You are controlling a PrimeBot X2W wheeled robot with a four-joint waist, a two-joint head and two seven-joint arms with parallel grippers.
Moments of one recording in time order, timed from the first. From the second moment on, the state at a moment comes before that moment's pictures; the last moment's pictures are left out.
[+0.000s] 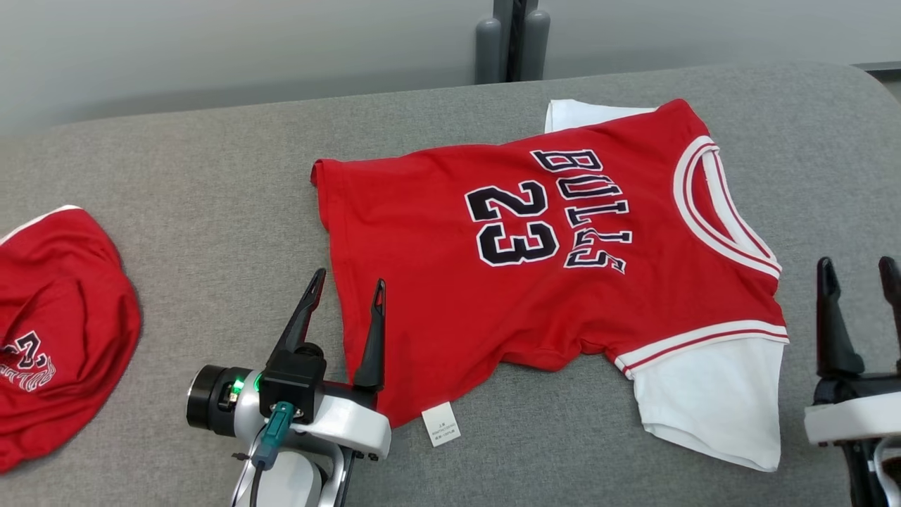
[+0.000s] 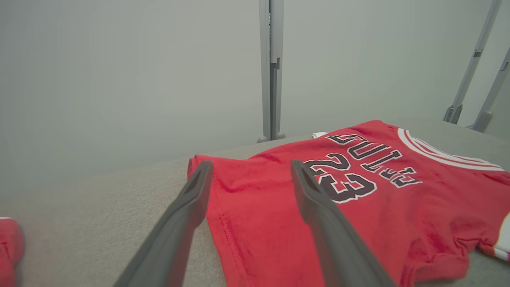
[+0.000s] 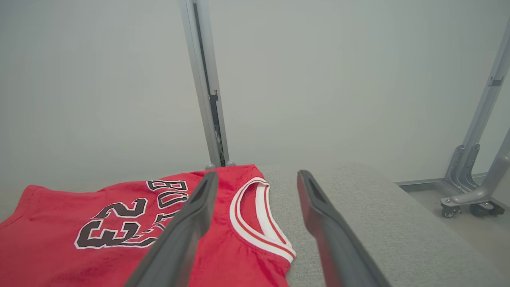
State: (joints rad) left arm -0.21 0.05 -0.35 0.24 -0.13 0.18 -0.26; right arm -0.11 -0.24 -0.06 0.12 0.35 0.13 -0.26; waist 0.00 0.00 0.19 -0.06
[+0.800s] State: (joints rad) left arm -0.20 0.05 -0.37 0.24 -0.12 0.18 -0.26; right arm -0.23 -0.25 -0.03 0.60 0.66 0.13 -0.15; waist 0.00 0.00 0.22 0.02
